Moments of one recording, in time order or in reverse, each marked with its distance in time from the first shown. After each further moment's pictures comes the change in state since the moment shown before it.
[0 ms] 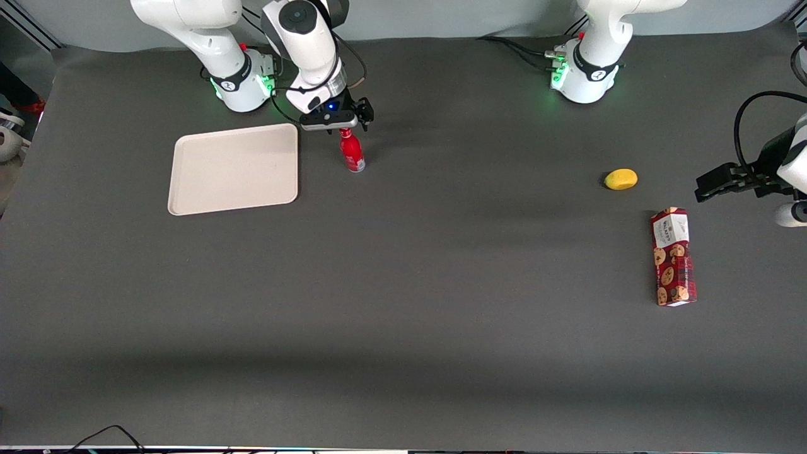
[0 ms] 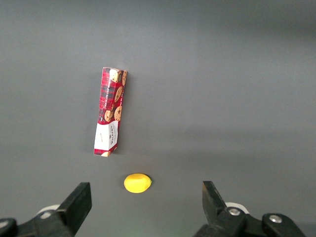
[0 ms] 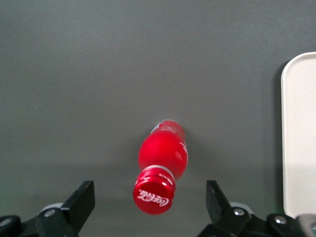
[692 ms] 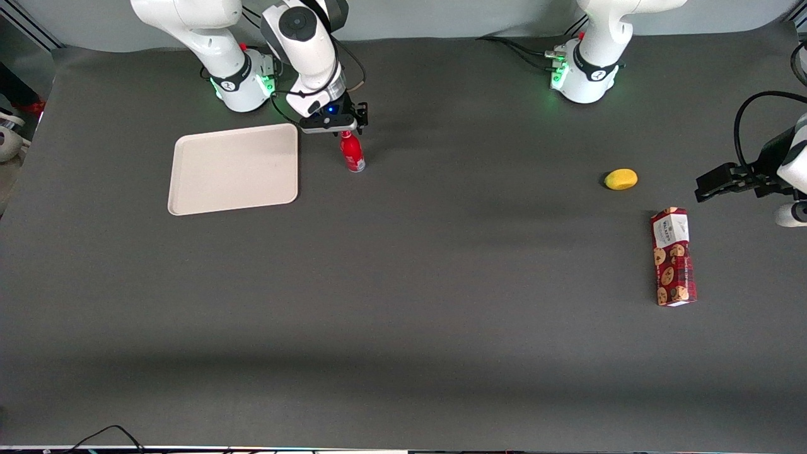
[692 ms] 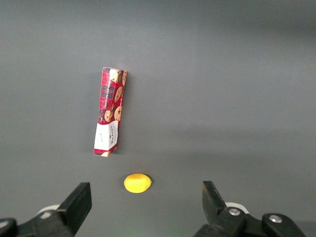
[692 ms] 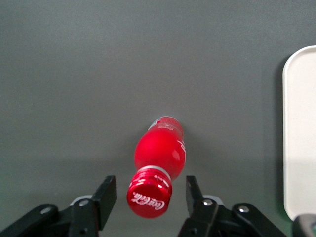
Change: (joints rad) arm -0.007 0.022 0.000 0.000 -0.007 0.001 0.000
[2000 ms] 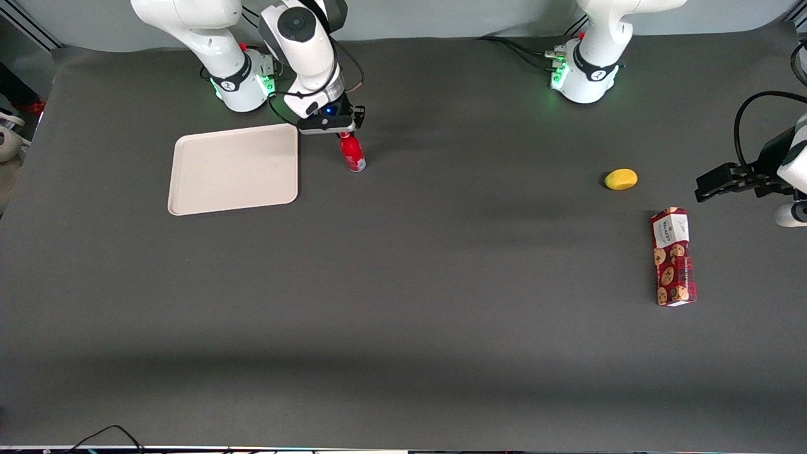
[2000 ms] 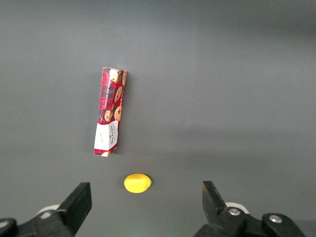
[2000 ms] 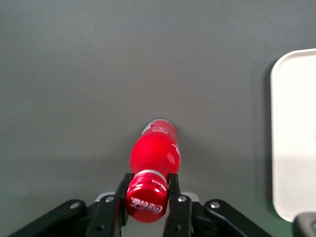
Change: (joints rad) arm -0.008 -0.027 -0.032 0.030 -0.025 -0.084 -0.006
